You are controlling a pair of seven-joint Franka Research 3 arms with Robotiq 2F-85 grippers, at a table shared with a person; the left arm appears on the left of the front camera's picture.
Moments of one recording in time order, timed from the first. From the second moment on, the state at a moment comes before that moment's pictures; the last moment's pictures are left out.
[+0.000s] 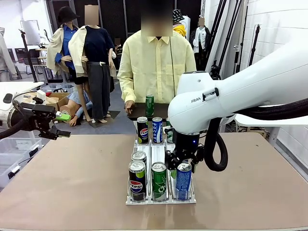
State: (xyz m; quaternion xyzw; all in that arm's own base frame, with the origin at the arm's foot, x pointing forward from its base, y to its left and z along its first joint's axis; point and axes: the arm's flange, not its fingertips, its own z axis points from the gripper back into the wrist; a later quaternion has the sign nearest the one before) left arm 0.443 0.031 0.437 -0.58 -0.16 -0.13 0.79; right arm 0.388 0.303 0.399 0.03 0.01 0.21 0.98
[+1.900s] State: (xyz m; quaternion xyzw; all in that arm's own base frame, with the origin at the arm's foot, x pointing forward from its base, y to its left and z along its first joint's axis) left arm 0.443 0.031 0.437 -0.58 -0.16 -0.13 0.79; right arm 0.382 0.289 0.504 -0.01 0.00 0.24 0.97
